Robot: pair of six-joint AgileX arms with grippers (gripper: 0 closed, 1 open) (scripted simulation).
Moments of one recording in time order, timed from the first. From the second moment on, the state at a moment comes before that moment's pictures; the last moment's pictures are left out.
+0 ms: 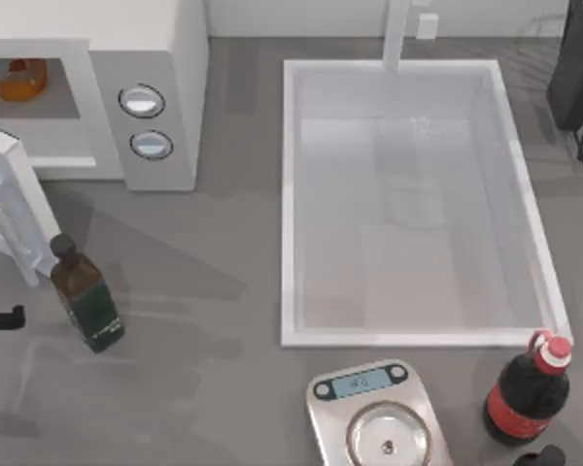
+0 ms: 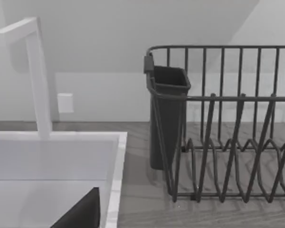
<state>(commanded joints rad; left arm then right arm) 0.15 1.08 0.36 -0.09 0.12 0.12 0.00 0.00 0.00 0.00 0.00 0.00</state>
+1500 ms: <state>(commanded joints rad) 0.05 1.54 0.64 0.13 0.05 0.04 0.00 0.00 0.00 0.00 0.00 0.00</state>
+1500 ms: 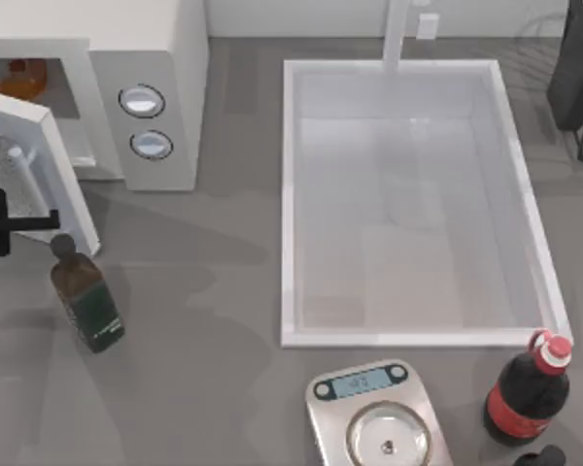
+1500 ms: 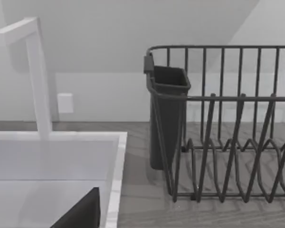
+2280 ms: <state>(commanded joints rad) 0.03 1.76 0.85 0.11 0.04 0.04 0.00 0.00 0.00 0.00 0.00 0.00</state>
